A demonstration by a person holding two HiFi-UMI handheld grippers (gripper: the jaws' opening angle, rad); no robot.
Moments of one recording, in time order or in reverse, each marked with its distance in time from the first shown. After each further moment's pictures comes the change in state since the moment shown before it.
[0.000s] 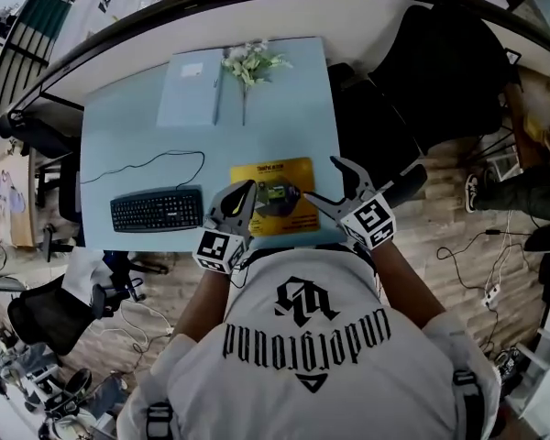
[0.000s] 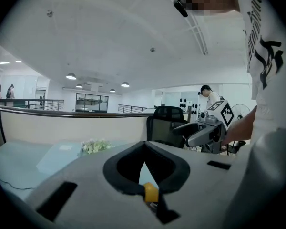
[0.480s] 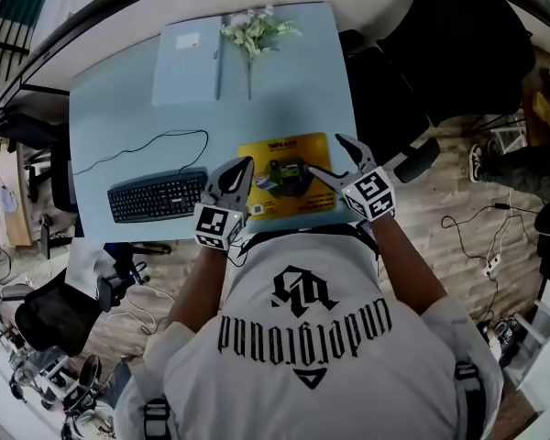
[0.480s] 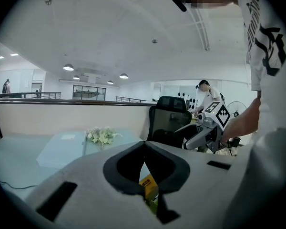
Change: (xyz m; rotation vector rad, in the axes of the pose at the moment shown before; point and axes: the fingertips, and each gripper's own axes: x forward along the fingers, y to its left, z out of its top) left arm 0.005 0.071 -0.056 -0.006 0.086 -0.053; right arm 0.074 -0.011 -0.071 0.104 0.158 -0.060
